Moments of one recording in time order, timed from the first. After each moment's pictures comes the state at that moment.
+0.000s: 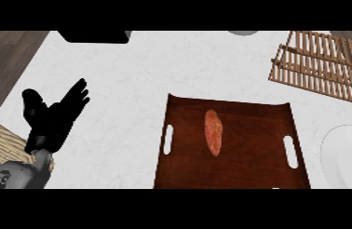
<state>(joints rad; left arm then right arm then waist) -0.16 0.54 -0.28 -1.55 0.43 0.28 0.33 -1.00 -0.89 -0.30 -0.72 0.51 0.17 0.09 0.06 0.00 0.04</state>
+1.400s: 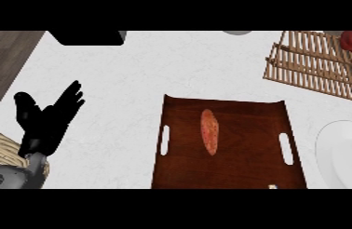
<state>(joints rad) -0.13 0.56 -0.27 -1.57 0.44 0.29 0.32 -1.14 -1.08 -0.71 -0.44 0.26 -0.11 0.14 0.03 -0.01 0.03</state>
